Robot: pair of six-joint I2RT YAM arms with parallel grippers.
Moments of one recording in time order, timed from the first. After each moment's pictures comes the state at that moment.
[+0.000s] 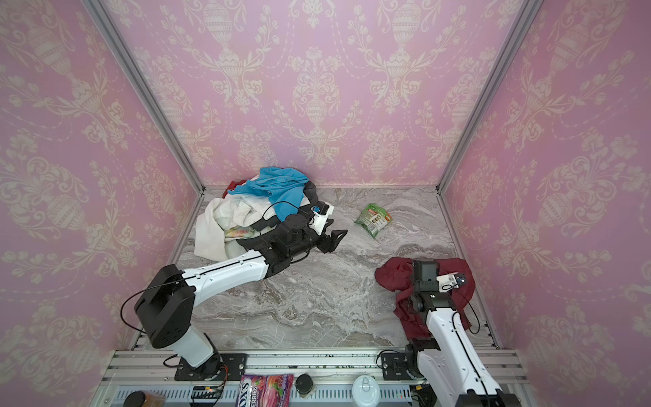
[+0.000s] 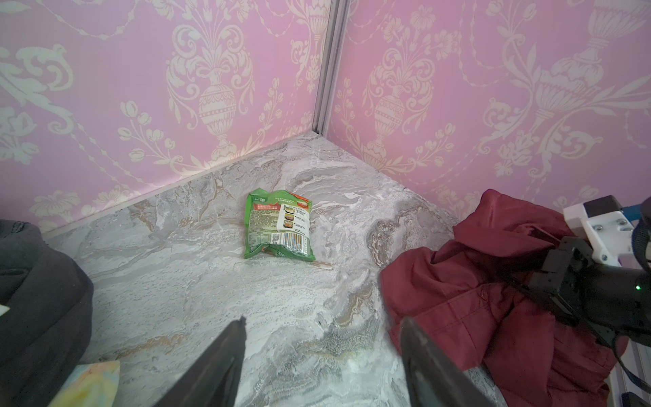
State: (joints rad) left arm -0.77 1.65 1.11 0.29 0.12 -0.16; right arm -0.03 0.85 0.42 -0.49 0.42 1.24
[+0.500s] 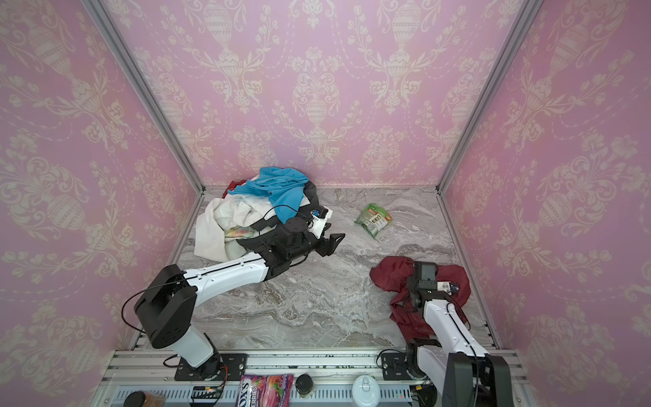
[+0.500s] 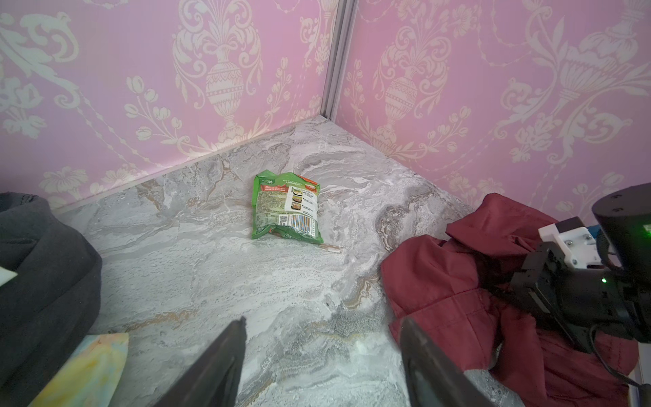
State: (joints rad) left arm -0.77 1.65 1.07 0.28 0.10 -0.16; right arm -0.12 1.03 0.35 -0.30 0.19 1.36
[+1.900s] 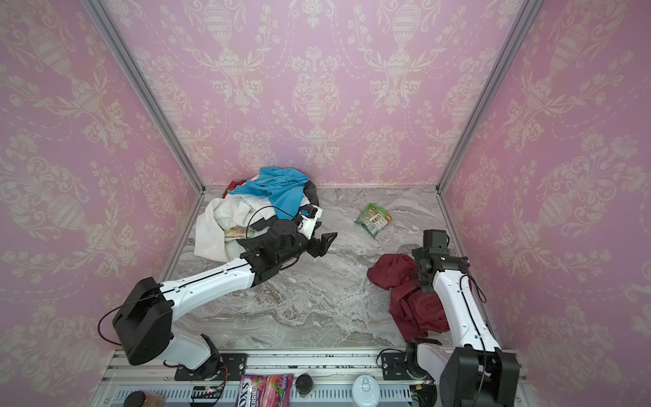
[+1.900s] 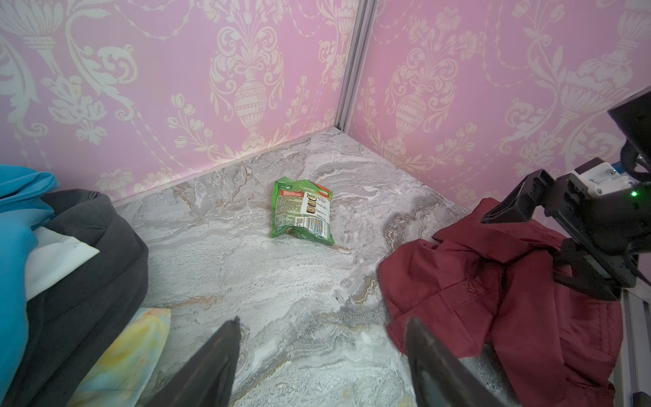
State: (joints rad) left arm -0.77 1.50 1.00 0.23 0.03 -0.17; right arm -0.15 1.11 0.84 -0.81 0.18 1.28
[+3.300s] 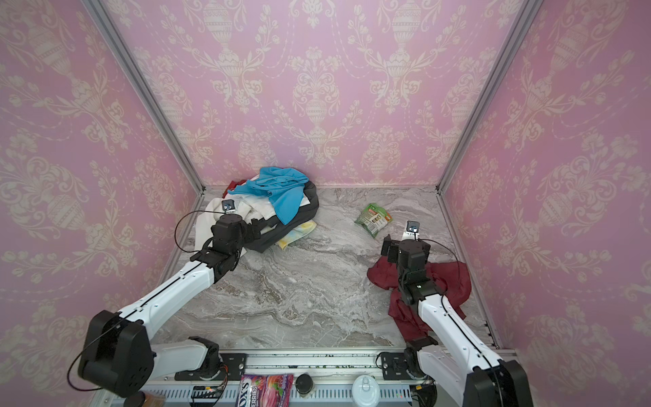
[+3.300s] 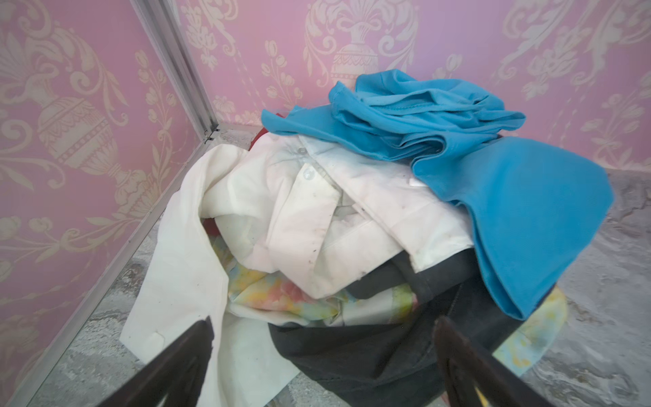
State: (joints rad) left arm -0.27 1.28 0.80 -0.04 -0.46 -0.24; right arm 0.19 0.99 0.49 0.15 0.39 0.14
